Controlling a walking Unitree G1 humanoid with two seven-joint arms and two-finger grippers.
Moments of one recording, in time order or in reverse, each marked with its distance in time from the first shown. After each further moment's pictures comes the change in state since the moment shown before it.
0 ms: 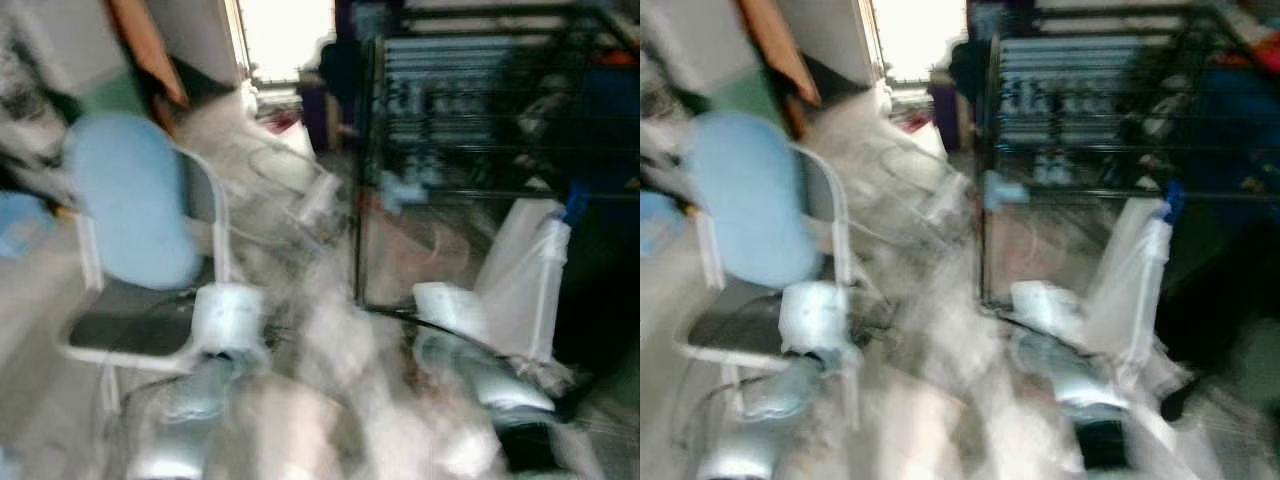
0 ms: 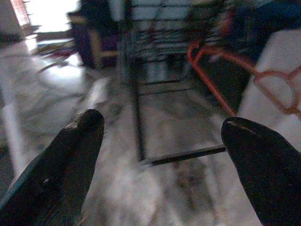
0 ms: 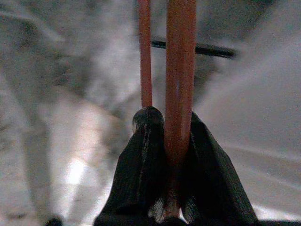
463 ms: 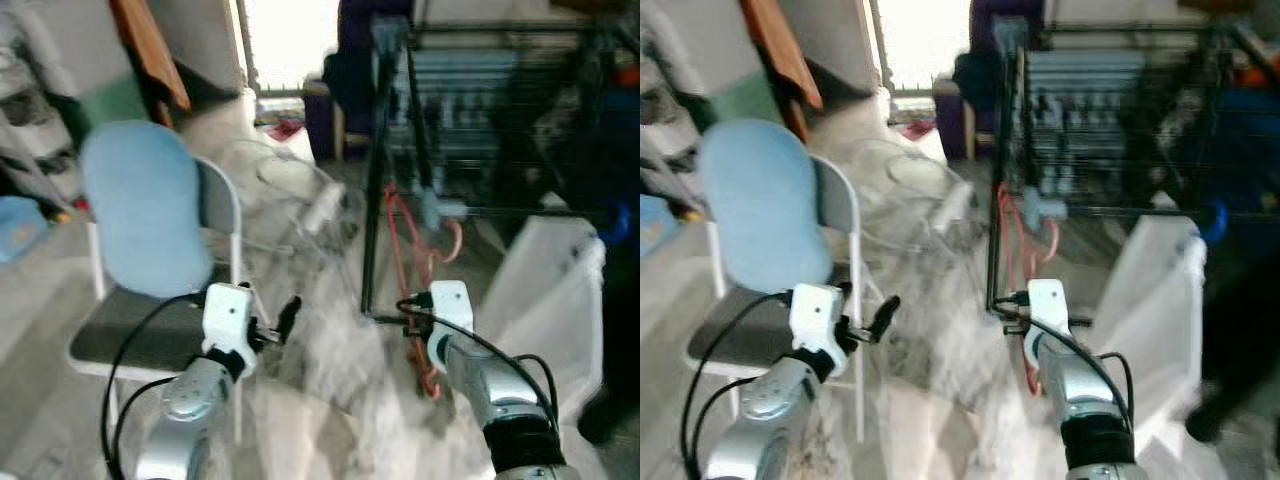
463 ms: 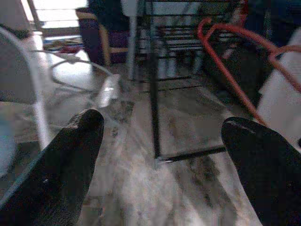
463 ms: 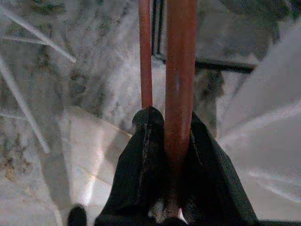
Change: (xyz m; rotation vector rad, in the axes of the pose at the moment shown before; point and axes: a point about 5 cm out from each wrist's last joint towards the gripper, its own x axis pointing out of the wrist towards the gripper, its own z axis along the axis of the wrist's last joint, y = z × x) left arm -0.006 0.015 -0.001 0.023 0.019 0.043; right arm 0.000 0.018 0.016 0.025 -0.054 0.036
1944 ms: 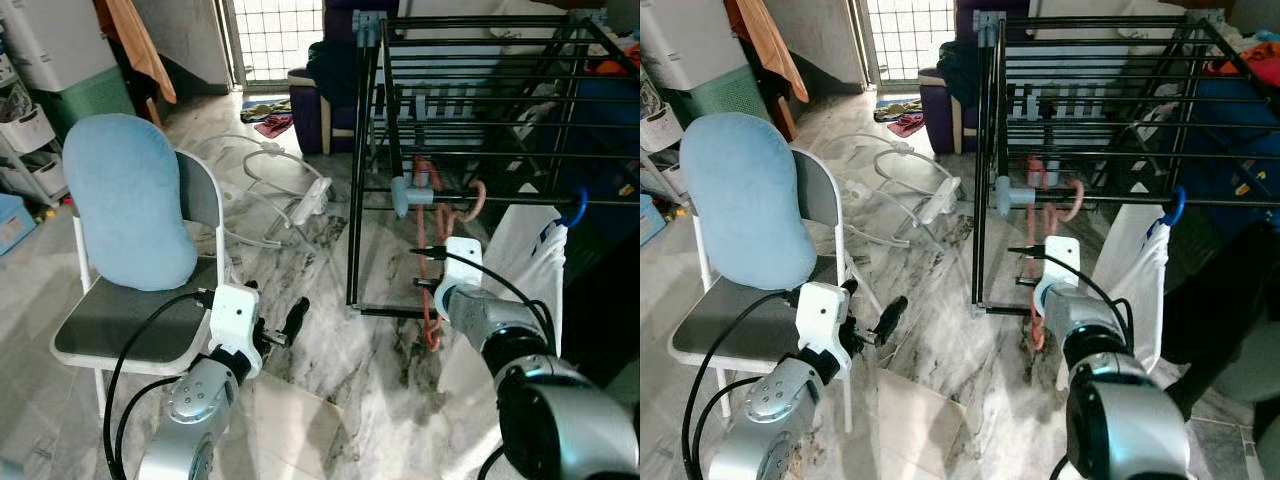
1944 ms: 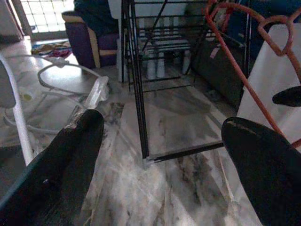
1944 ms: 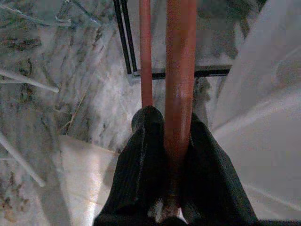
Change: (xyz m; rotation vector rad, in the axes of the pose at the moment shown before) left arm -0.004 -0.004 0.005 0.024 -0.010 -0.014; right arm 0.030 -0.018 0.059 0.142 -0.038 -0.073
